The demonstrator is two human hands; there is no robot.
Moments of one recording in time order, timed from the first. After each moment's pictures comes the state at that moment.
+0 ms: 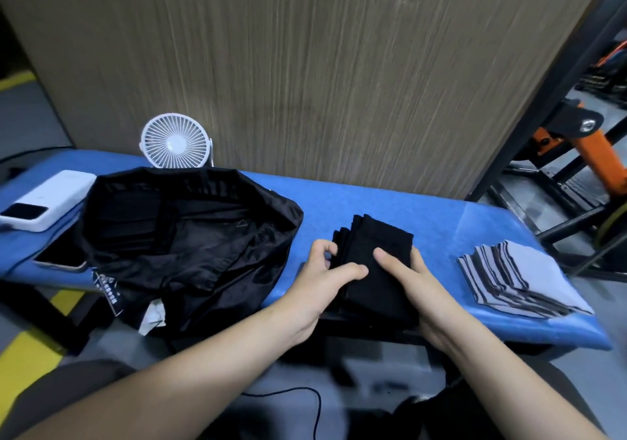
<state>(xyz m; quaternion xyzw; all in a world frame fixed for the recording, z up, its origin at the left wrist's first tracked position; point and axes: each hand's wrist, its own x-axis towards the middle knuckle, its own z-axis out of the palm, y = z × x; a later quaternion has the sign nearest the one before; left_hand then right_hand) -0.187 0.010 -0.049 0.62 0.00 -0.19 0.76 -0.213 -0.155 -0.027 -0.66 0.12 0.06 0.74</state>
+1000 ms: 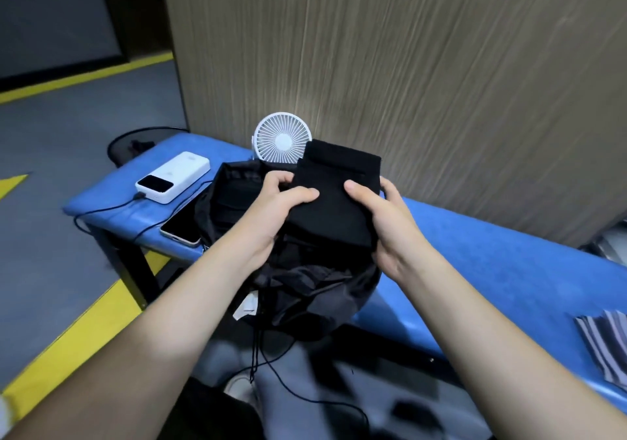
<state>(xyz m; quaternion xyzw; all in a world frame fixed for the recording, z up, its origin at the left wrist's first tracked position) -0.133 0.210 0.007 0.59 0.08 0.01 0.81 -0.113 0.043 0.017 -0.58 0.02 0.10 0.81</state>
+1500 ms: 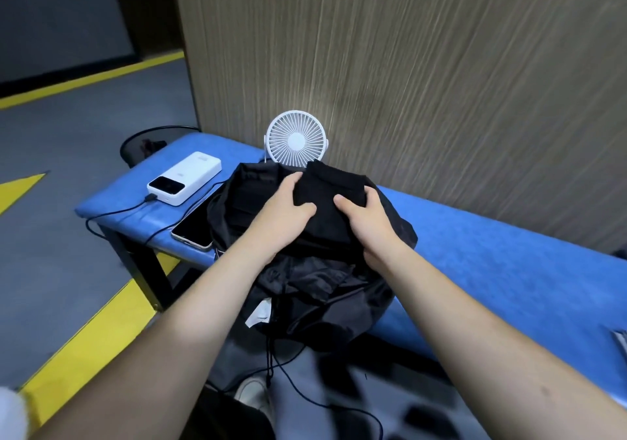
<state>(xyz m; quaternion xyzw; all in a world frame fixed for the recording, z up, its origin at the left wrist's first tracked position) -0.103 0.229 -0.020 0.82 0.08 0.04 0.57 -0.057 0.077 -0.038 -0.70 0.03 0.07 0.71</state>
